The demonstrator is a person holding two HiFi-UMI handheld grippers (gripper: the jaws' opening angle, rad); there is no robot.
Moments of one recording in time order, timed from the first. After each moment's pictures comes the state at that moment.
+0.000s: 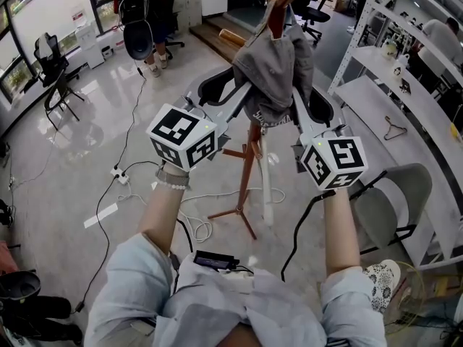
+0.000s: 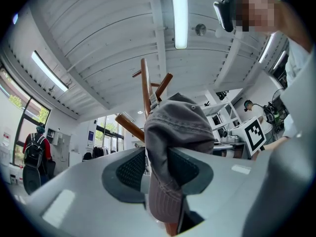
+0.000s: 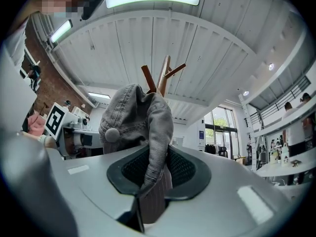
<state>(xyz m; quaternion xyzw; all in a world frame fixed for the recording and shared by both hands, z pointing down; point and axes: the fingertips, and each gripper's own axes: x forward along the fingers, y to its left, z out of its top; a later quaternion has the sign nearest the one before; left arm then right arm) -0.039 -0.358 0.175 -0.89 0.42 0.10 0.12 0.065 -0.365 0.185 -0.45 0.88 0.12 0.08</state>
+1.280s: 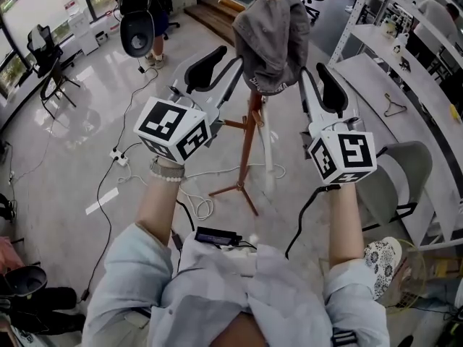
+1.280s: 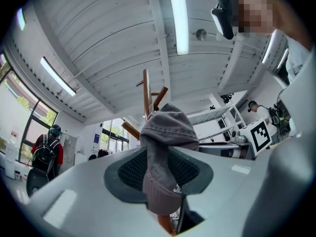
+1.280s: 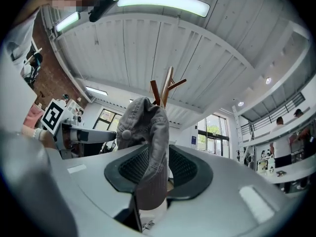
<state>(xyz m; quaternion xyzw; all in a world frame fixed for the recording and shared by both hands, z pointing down) -0.057 -0.318 0.178 -0.88 0.44 0.13 0.12 0.086 -0.318 0.183 -0.48 0.86 0.16 0.08</state>
